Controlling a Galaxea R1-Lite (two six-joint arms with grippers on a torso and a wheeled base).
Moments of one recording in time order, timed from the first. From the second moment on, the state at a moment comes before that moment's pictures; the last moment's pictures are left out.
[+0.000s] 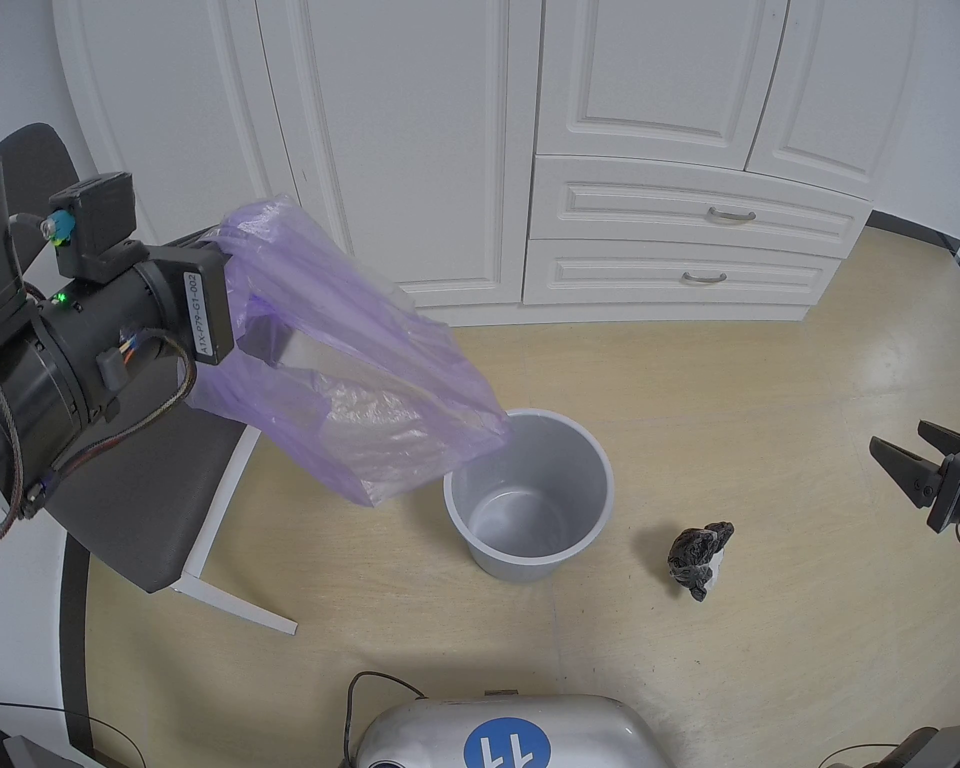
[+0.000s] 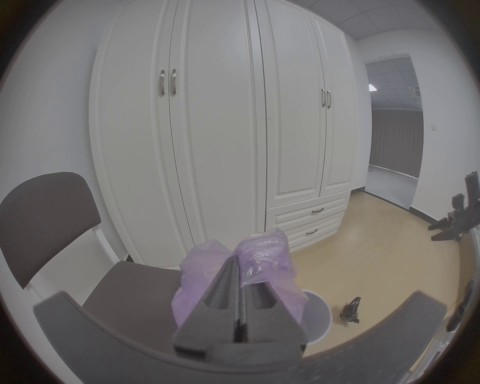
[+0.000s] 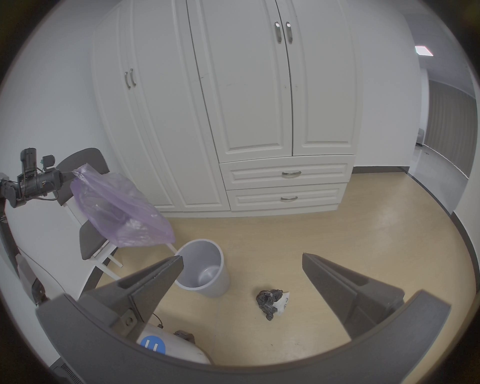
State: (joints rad) left arm -0.67 1.31 -0.89 -0.51 0.45 0.18; right arm 0.09 0.92 -0.50 -0.30 0.10 0.03
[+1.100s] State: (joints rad) left arm -0.76 1.37 -0.99 -0.56 0.45 0.18; right arm 0.36 1.04 -0.48 -0.41 0.07 0.03
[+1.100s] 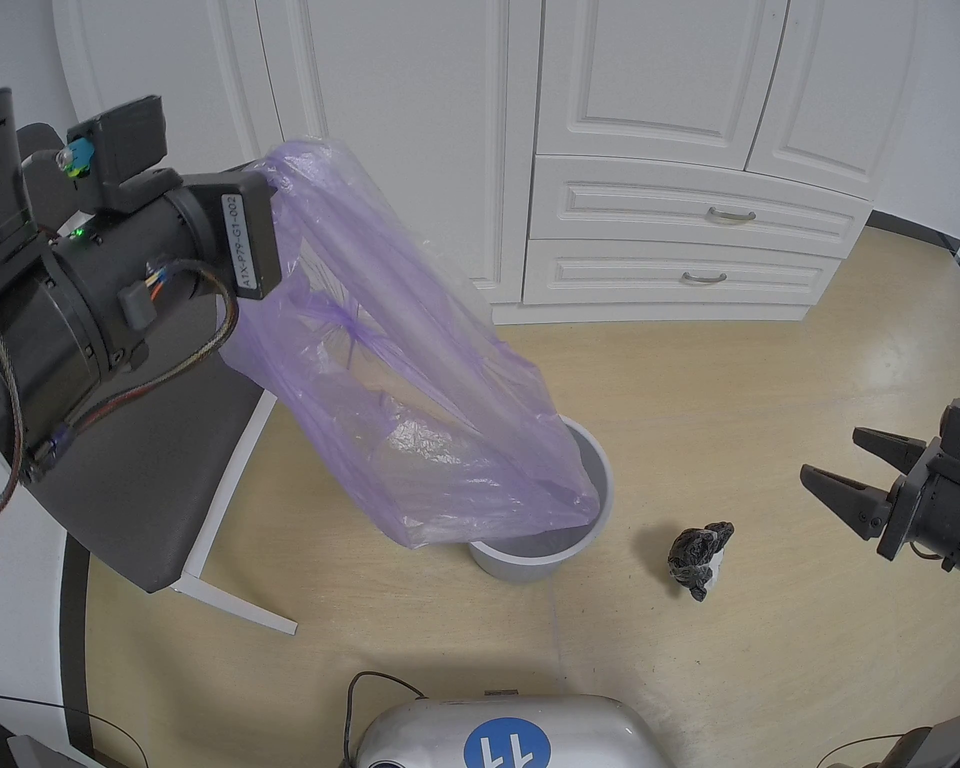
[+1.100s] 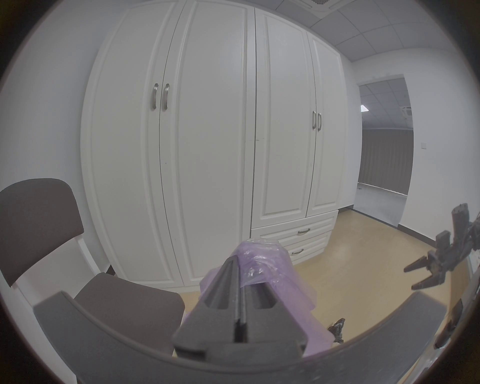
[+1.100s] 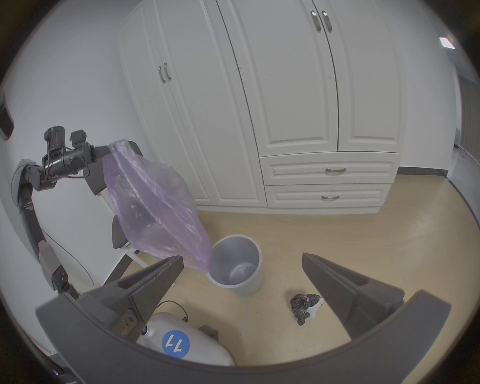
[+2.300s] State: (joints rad) left arm -0.75 1.40 -1.03 -0.60 0.45 0.17; right arm 0.74 1.52 -0.50 -0.85 -0.20 -0.05
